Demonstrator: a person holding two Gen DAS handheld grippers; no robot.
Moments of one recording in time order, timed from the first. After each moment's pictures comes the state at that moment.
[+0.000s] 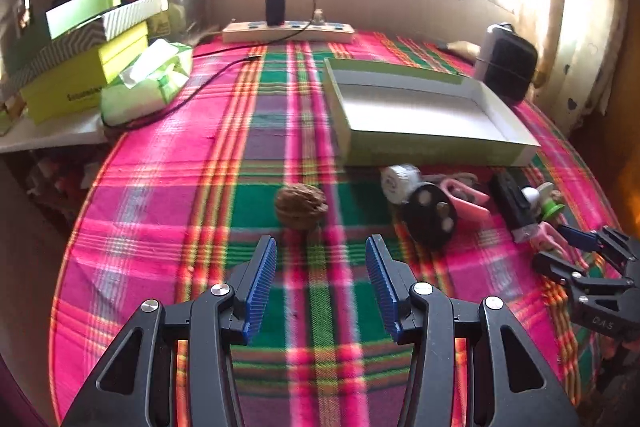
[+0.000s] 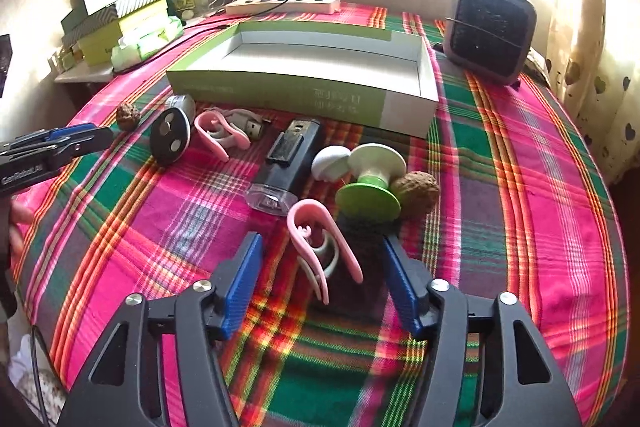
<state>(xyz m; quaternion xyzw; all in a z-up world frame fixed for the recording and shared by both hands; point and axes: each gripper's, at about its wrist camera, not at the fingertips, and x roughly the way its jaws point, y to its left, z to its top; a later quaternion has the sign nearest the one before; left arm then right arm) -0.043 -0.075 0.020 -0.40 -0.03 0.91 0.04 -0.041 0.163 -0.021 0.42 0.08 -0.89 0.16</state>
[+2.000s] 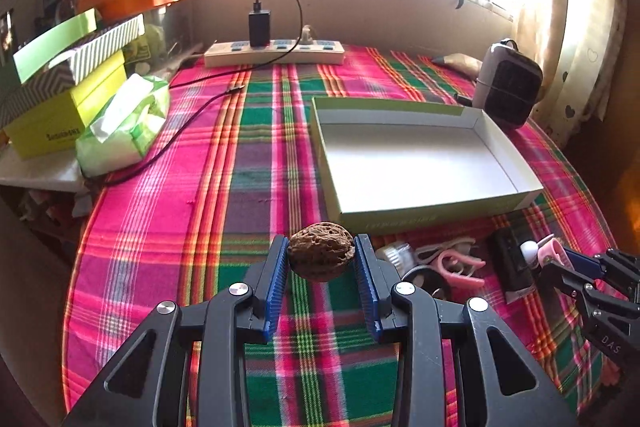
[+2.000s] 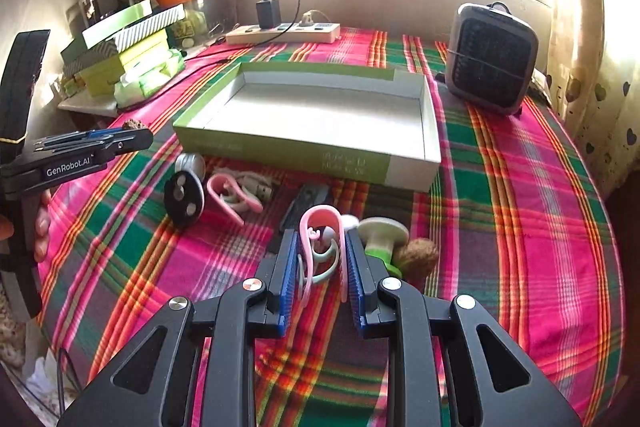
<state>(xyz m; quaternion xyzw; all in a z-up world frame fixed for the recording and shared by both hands) -0.095 -0.064 0.044 -0.40 -0.03 0.91 0.05 -0.062 0.155 0.011 0.40 0.05 -0.90 0.16</state>
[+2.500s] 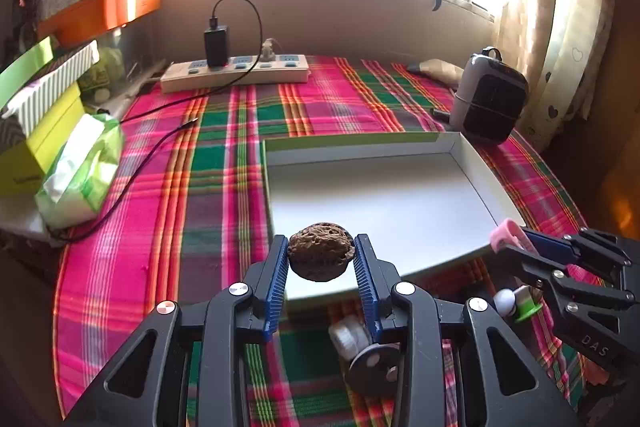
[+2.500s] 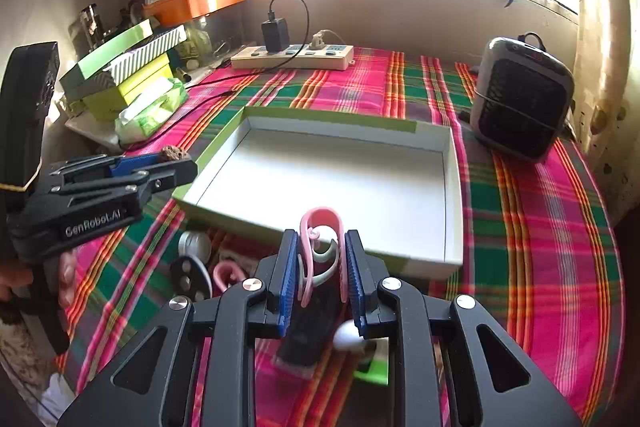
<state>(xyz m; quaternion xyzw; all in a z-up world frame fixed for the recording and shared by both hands) -0.142 -0.037 0.061 -0.40 -0.02 0.91 0.10 -0.123 0.137 0.035 0.40 0.04 -0.90 0.19</state>
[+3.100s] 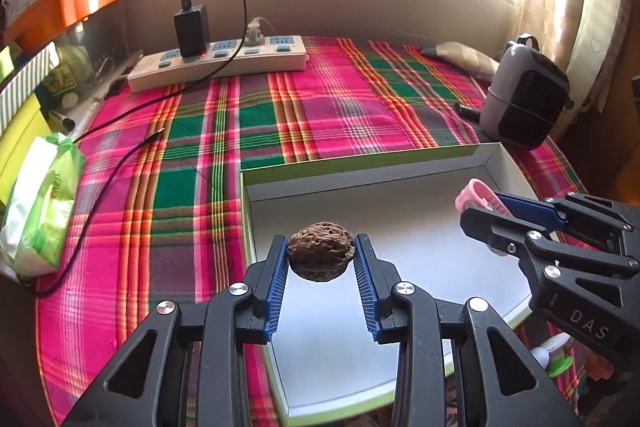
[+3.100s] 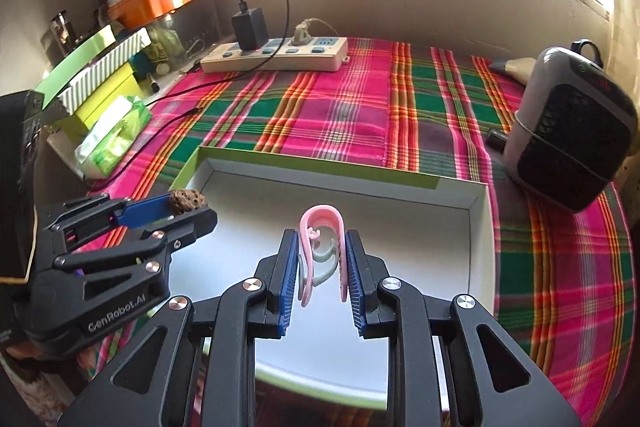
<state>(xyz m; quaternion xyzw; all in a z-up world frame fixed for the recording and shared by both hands) -0.221 -0.022 0.036 -0.44 -0.01 0.89 0.10 -0.222 0.120 0.020 0.44 0.03 -0.88 0.18</state>
